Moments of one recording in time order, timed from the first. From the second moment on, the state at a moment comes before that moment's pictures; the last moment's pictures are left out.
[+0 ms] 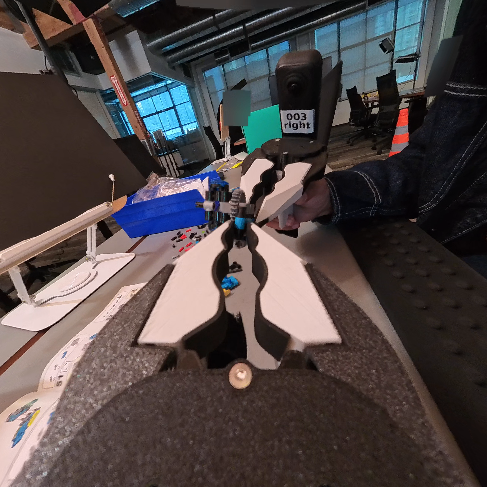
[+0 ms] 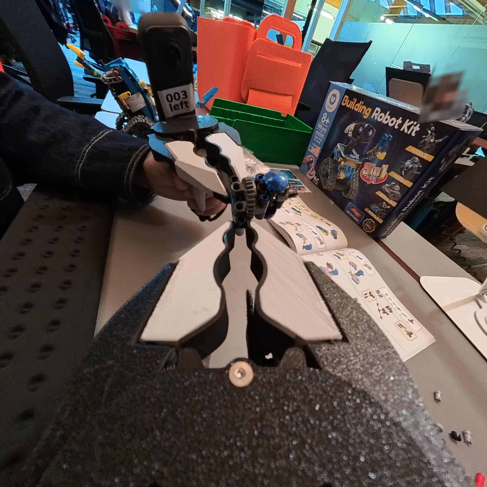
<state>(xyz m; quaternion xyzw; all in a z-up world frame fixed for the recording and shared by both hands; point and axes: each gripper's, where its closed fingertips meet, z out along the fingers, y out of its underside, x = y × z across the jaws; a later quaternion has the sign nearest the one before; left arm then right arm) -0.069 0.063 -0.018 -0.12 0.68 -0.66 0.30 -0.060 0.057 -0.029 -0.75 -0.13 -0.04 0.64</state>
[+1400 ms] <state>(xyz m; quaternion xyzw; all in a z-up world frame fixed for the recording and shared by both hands) -0.089 0.057 -0.031 -0.18 0.69 -0.69 0.09 -0.076 0.050 -0.054 -0.79 -0.16 0.07 0.59</state>
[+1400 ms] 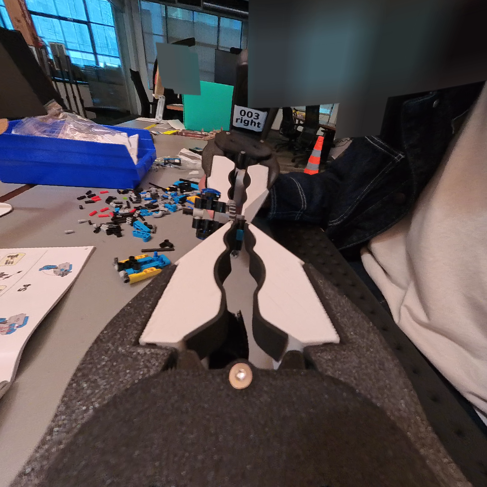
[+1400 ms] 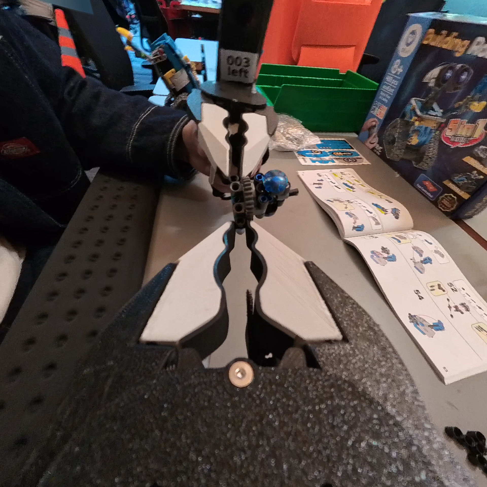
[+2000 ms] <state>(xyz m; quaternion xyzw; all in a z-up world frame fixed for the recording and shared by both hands) -0.042 0.072 -0.024 -0.32 0.60 -0.73 0.11 -0.047 0.066 -0.035 -0.73 0.01 0.18 0.66</state>
